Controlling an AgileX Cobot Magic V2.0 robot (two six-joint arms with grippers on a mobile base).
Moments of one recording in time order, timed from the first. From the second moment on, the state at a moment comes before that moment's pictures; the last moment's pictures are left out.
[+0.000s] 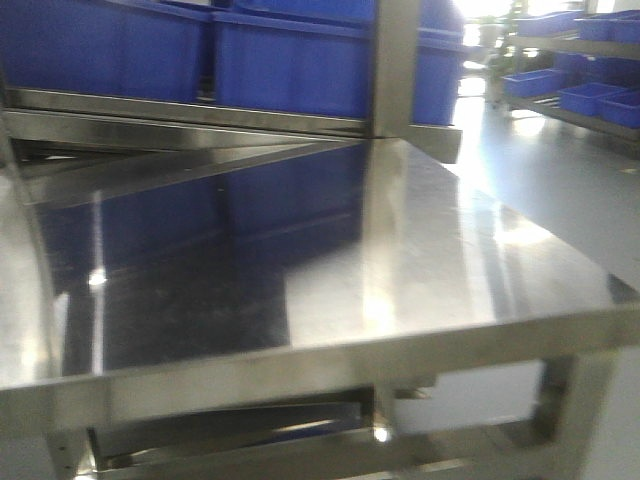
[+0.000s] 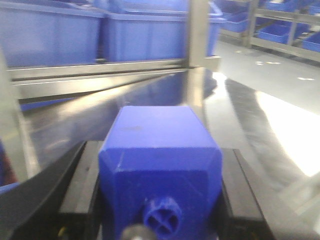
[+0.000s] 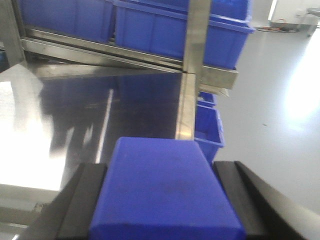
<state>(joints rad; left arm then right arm) -0.55 0.04 -0.46 0.35 0.66 -0.29 0.47 0.07 -0.44 -0.25 0.59 0.24</state>
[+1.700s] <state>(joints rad) -0.55 0.04 -0.46 0.35 0.66 -0.29 0.47 0.07 -0.44 -0.25 0.59 0.24</state>
